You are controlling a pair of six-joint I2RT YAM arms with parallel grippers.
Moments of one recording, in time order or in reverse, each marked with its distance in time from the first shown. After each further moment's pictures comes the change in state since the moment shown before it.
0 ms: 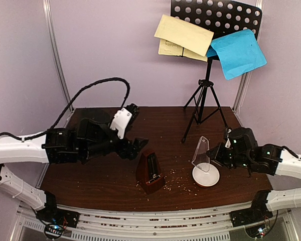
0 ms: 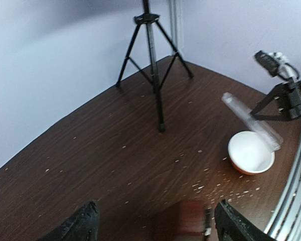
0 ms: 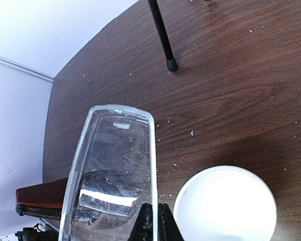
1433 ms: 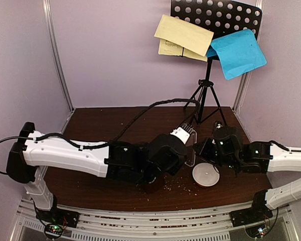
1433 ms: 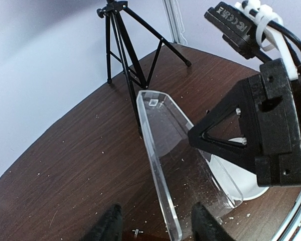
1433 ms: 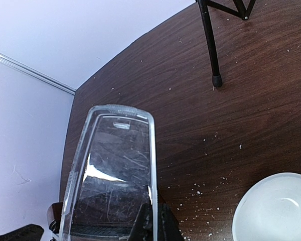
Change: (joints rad) left arm -0.267 0.560 0.463 -0.089 -0.361 -0.095; right arm 0.238 0.194 0.129 0.138 0.249 0.092
